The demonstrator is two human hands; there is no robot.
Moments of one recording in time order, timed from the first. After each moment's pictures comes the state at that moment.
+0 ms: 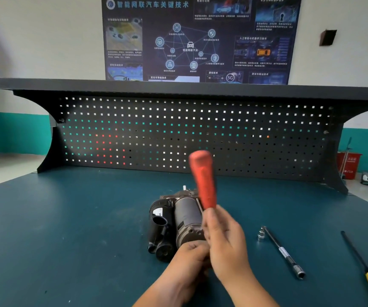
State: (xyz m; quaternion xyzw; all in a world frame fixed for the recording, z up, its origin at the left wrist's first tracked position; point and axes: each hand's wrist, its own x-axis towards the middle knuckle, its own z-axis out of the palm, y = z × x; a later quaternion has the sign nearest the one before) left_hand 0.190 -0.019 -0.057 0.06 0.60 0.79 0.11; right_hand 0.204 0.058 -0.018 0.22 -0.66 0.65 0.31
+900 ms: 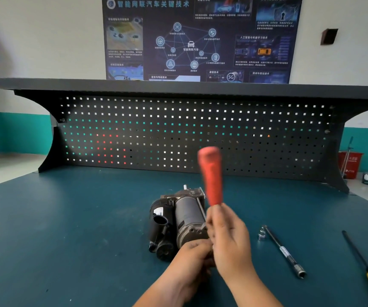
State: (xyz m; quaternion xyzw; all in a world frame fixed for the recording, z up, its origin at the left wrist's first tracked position) left_hand 0.188 -0.016 -0.058 0.08 0.58 0.80 0.12; right_hand 0.203 0.060 -0.017 0.22 -0.64 0.67 0.31
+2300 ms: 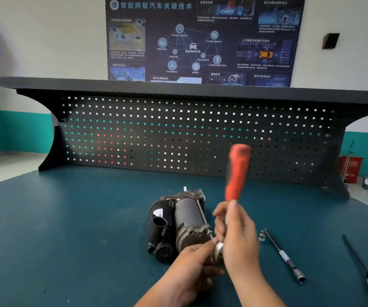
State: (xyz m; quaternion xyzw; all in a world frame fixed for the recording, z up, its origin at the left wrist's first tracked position) left_hand 0.189 -0.017 -0.058 0.03 0.61 0.78 0.16; right_hand 0.193 0.069 -0.015 0.19 -0.57 0.75 0.28
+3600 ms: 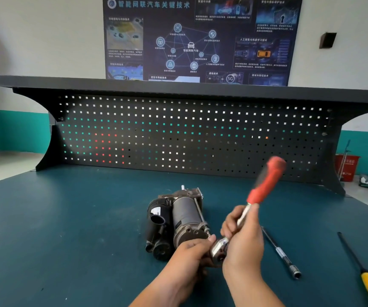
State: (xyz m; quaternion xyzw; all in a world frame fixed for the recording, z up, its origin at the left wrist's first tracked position) left_hand 0.185 -0.016 -0.062 0.07 0.60 0.79 0.12; right_hand 0.199 0.071 -0.011 0.02 -0.44 0.86 0.27
